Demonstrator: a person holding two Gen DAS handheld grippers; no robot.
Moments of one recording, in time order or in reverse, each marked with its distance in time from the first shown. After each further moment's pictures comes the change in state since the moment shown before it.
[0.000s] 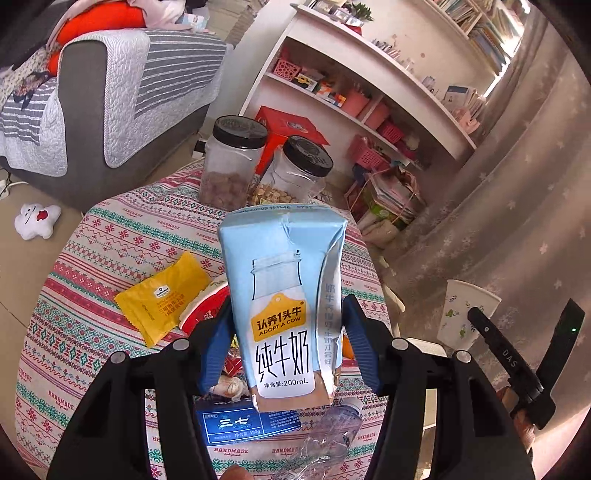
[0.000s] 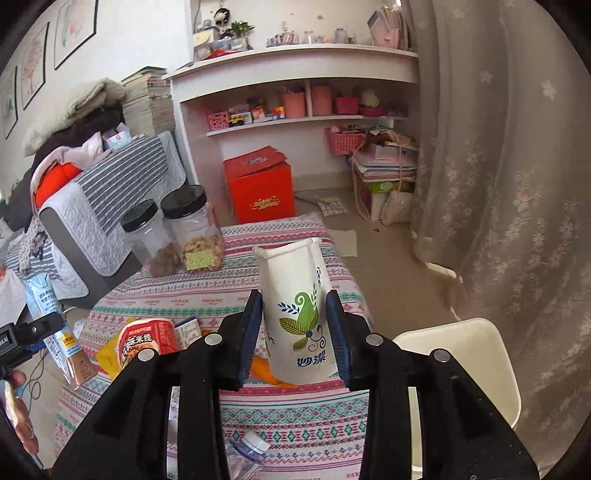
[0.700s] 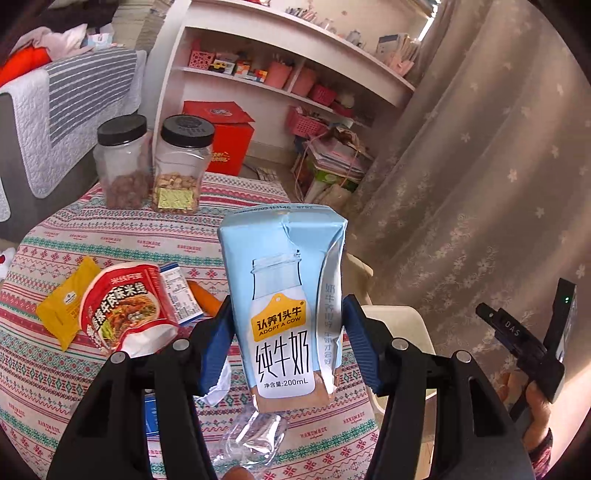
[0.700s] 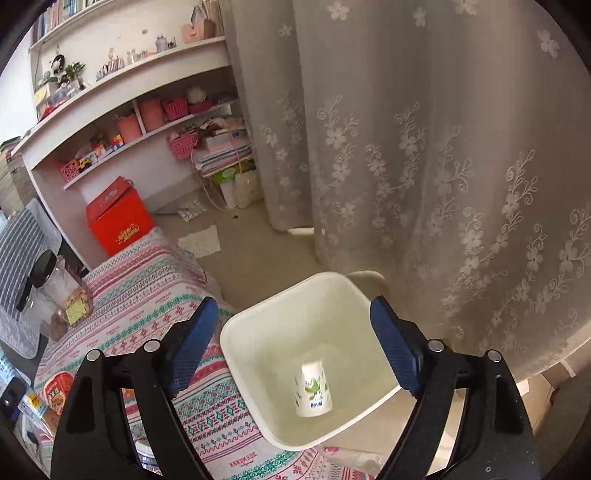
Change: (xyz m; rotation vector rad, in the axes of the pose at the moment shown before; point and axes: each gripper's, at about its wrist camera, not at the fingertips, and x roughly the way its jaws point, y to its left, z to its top) left arm 0.045 -0.130 -0.042 0.225 0.059 -0.095; right arm -0.036 -0.157 -0.029 0.355 0.025 -0.408
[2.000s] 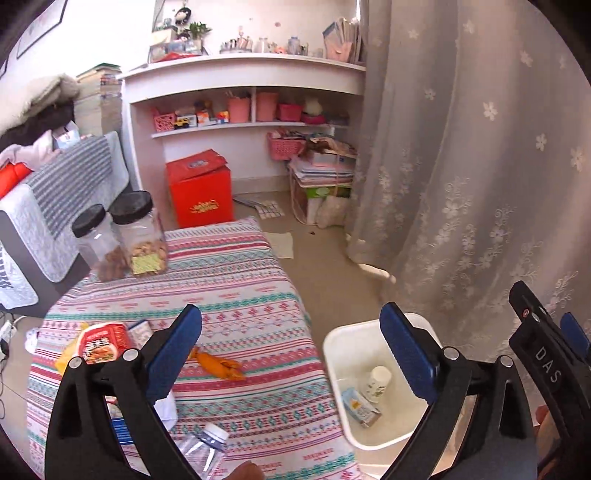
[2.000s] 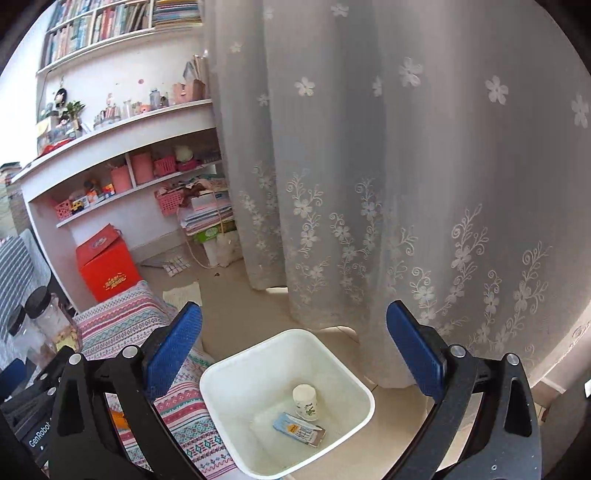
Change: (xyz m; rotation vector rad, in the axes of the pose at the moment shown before) left arm 0.029 -0.157 -0.002 0.253 -0.110 0.243; right arm -0.048 -0.015 0.008 -0.020 -0.220 -0.047
